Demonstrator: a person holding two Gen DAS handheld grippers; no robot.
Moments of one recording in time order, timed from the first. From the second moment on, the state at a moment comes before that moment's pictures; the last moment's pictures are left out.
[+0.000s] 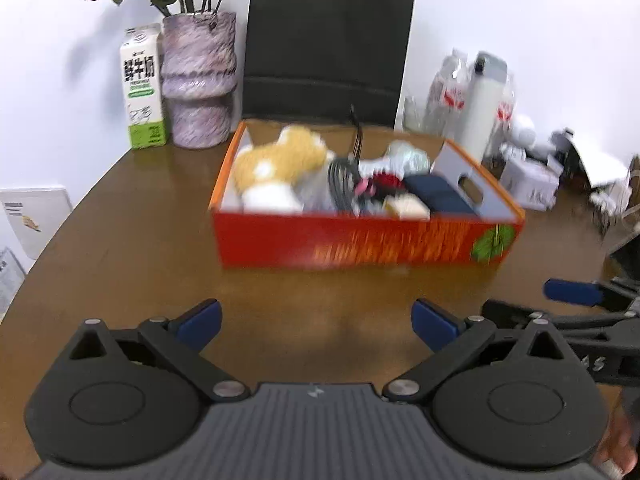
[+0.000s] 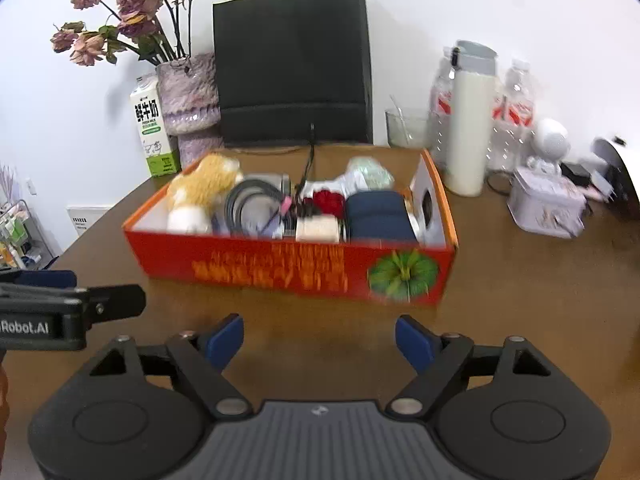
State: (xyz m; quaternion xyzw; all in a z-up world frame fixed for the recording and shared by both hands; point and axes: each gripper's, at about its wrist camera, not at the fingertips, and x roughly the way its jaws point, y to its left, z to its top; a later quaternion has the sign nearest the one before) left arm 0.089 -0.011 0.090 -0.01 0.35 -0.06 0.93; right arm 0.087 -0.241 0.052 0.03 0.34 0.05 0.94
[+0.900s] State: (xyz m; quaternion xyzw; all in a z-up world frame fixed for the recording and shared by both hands) left arm -0.025 -0.006 0.033 0.02 0.35 -0.05 0.94; right arm -0.047 -0.235 -0.002 0.01 0.33 0.03 0.94
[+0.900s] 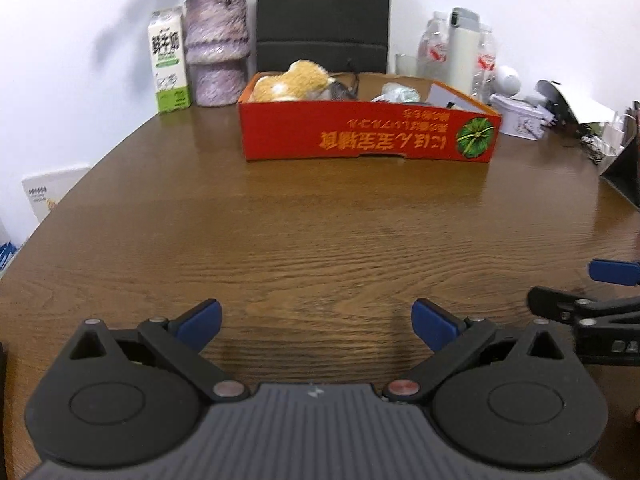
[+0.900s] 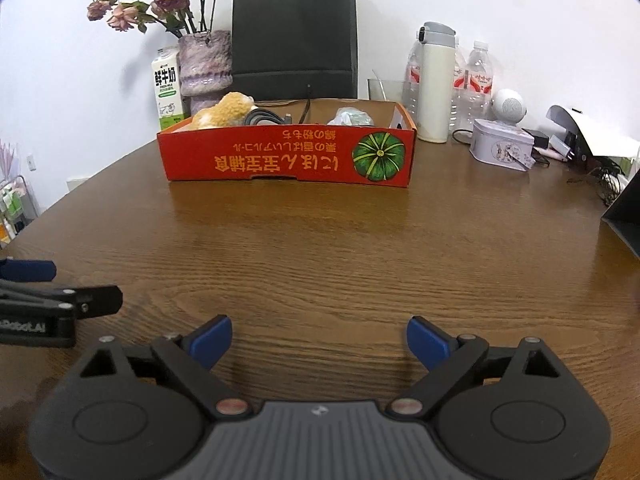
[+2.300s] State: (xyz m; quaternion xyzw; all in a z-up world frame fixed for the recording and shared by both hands) left arm 0.005 -0.007 0.019 0.03 0.34 -0.06 0.94; right arm 0.000 -0.219 -0.012 0.01 0.35 0.01 0.94
